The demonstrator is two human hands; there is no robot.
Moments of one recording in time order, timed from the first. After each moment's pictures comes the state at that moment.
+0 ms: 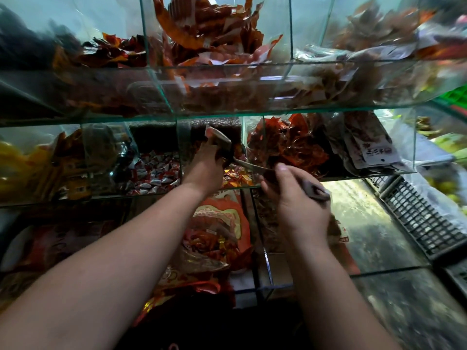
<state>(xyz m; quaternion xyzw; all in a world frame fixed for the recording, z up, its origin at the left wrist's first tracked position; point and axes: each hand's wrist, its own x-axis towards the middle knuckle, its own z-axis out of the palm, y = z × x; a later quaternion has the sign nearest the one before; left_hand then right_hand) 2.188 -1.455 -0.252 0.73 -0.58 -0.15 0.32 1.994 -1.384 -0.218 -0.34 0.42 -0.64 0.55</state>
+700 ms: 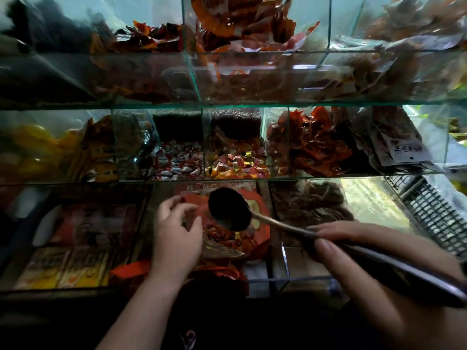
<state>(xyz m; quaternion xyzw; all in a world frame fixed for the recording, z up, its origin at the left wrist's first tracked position) 2.201 -1.278 -0.299 0.79 -0.41 -0.13 0.43 1.920 -1.320 -0.175 -0.84 0.34 -0.12 0.42</state>
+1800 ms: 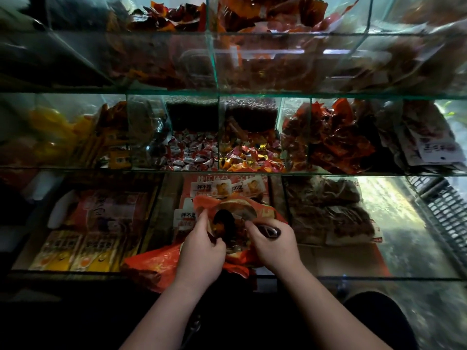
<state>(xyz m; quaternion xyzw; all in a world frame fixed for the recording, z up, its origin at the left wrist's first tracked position) 2.185 -1.268 -0.335 0.79 -0.38 -0.30 0.37 2.036 -1.355 -0.349 -0.64 0.52 -0.32 0.47</state>
